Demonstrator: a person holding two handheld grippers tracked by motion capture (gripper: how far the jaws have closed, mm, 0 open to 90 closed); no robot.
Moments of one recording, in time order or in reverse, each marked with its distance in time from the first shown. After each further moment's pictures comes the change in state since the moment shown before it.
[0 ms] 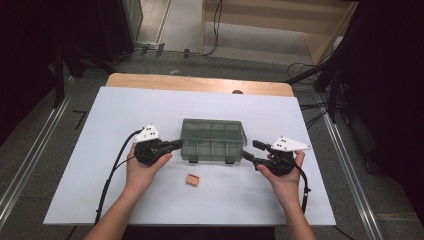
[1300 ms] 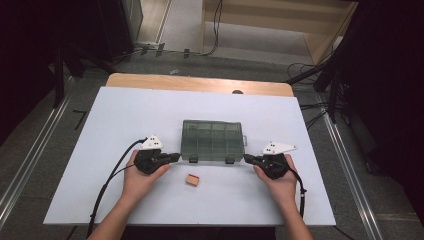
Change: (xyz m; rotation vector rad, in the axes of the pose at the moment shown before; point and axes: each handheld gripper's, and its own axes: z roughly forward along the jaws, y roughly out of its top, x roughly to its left) left arm 0.000 -0.032 0.005 0.176 0.001 -0.010; right arm -0.005 -0.026 0.023 0.215 0.012 -0.047
